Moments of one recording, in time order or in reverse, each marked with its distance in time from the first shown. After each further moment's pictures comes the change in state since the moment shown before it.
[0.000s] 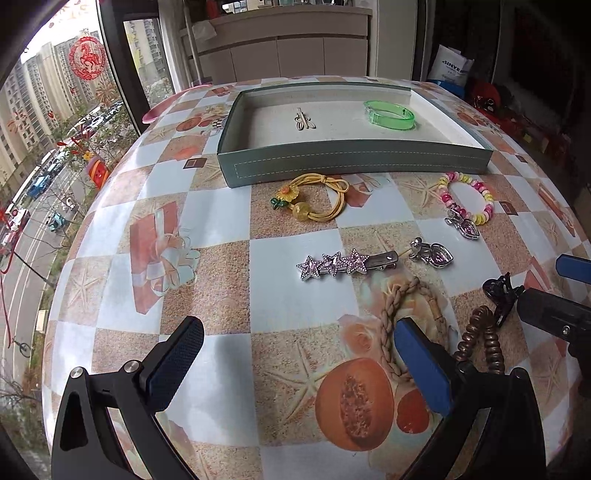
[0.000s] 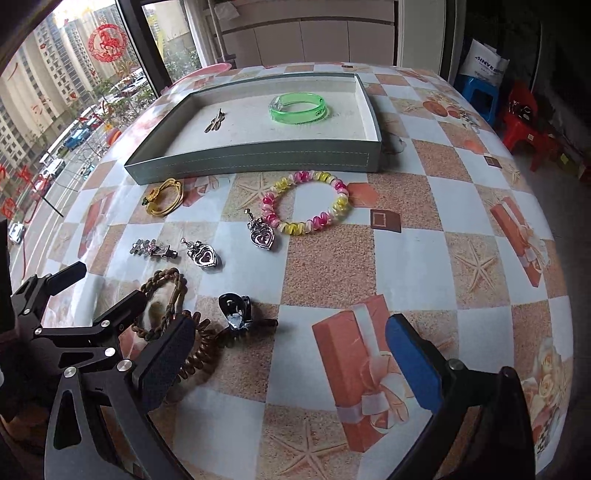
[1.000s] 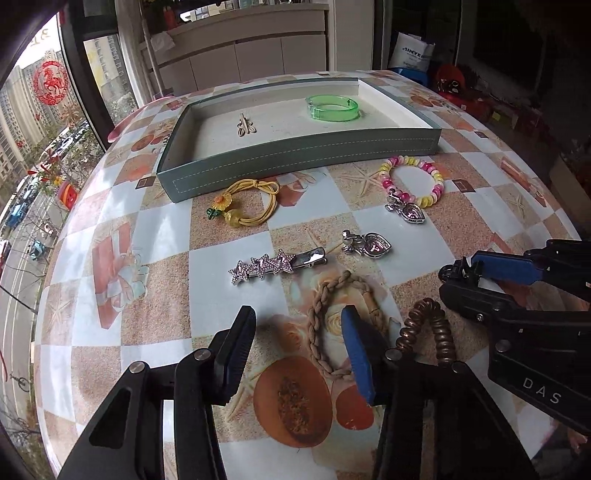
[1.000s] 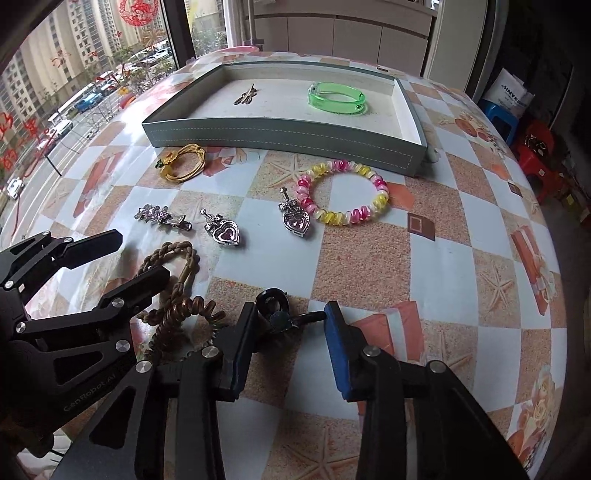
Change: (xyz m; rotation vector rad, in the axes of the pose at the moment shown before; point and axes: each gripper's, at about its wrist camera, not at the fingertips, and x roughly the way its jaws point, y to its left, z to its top) left arm -0.011 -0.033 -0.001 0.114 0.006 -0.107; right arm 0.015 0.025 -0.008 -0.145 0.028 -0.033
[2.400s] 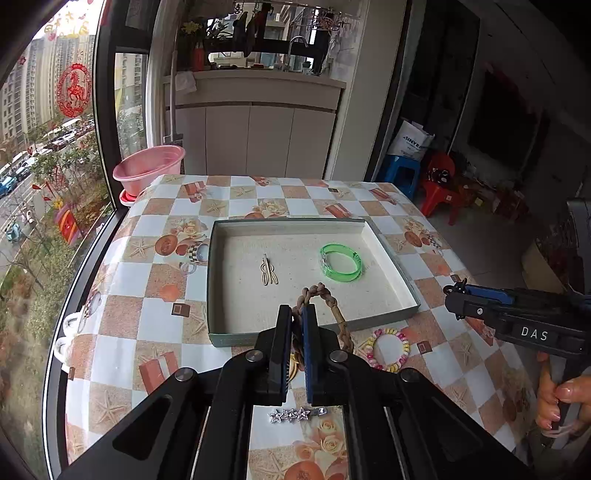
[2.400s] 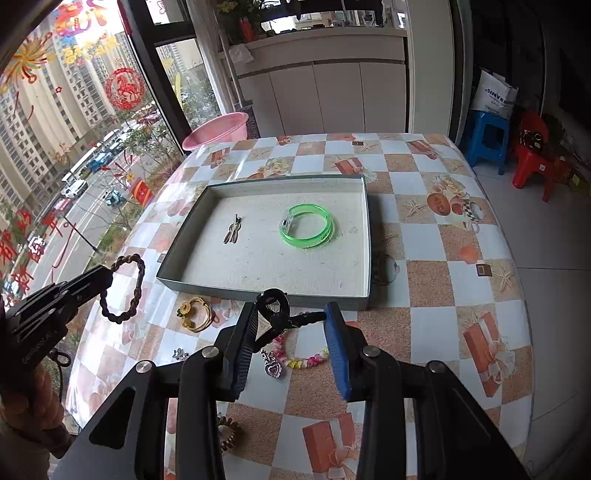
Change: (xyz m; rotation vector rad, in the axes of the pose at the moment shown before) left arm -0.087 0.071 0.117 -0.158 -0.253 -0.115; right arm -0.080 -0.060 0.112 0.141 -0.171 0.117
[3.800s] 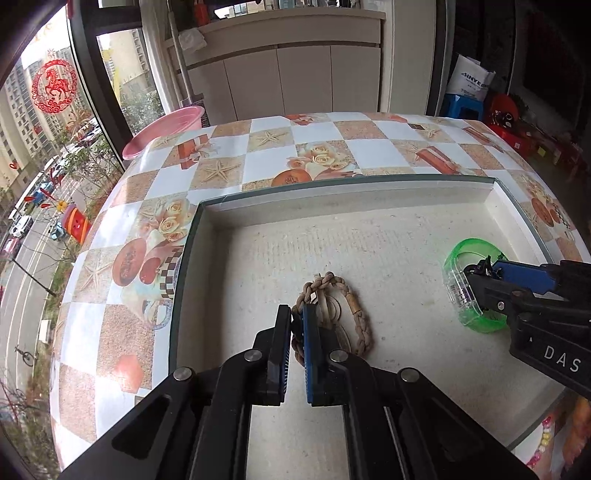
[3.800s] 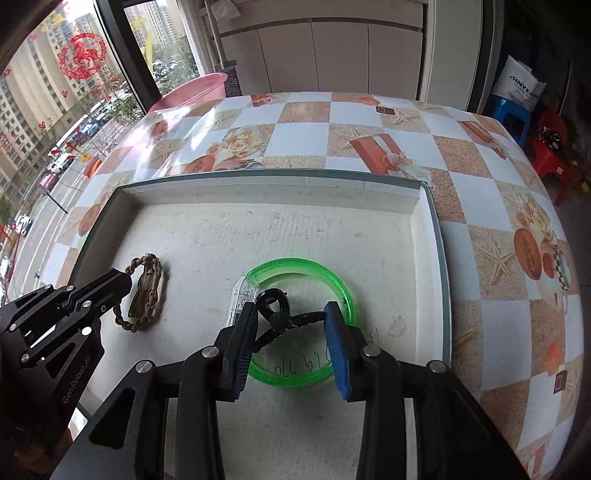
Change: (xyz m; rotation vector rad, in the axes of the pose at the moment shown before) left arm 0.218 0.022 0.030 0.072 0.207 0.260; right arm 0.201 -0.015 0.076 -0.027 0.141 -0.062
